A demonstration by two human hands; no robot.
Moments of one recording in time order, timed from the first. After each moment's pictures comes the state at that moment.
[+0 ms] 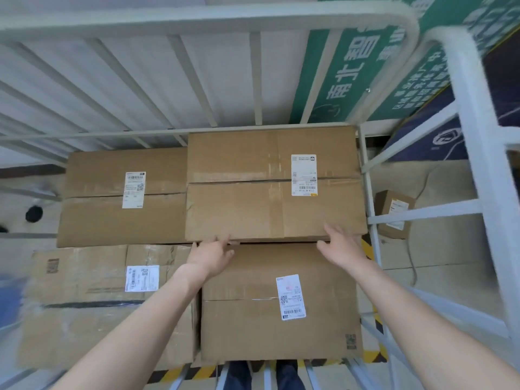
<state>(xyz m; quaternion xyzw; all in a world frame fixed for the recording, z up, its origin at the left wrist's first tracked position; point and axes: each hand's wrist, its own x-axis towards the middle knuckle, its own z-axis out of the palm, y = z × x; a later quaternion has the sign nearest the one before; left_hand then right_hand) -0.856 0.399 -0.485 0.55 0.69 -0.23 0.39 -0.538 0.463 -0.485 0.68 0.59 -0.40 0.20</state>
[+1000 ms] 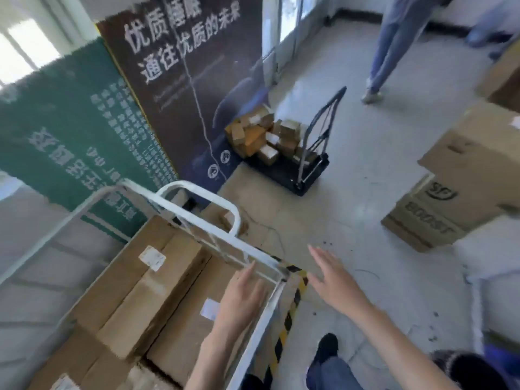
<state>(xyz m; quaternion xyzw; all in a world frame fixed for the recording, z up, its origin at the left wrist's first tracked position) -0.546 0.131 -0.051 0.80 0.39 -0.02 0.46 -0.365 -0.027 -0.061 0.86 0.36 -0.29 -0.21</state>
